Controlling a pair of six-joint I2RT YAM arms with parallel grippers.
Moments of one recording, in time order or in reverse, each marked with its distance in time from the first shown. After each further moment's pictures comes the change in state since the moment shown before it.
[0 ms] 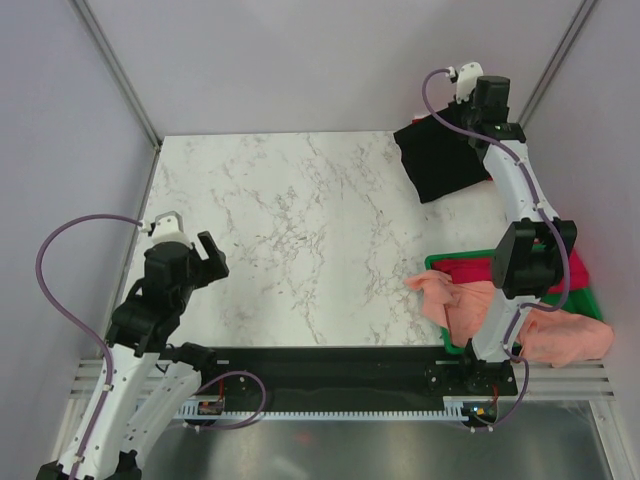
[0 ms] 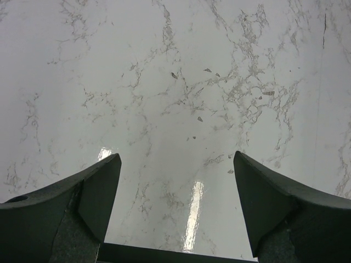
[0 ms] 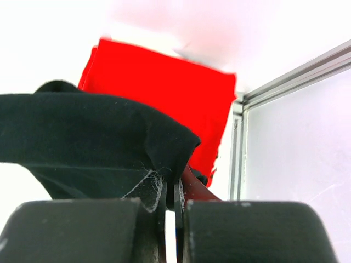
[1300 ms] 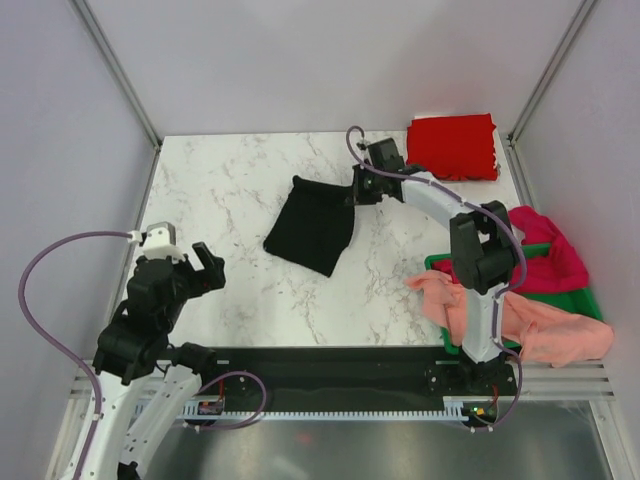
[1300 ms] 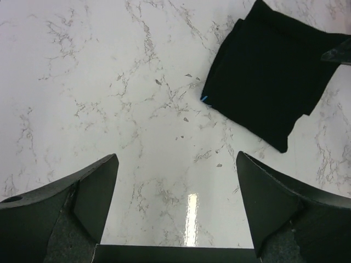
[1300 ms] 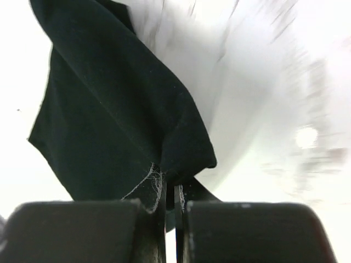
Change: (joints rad) left arm -0.008 -0.128 0.024 -0.041 0.058 0.053; right arm 0.407 0.146 -0.300 0.055 -0.349 0.807
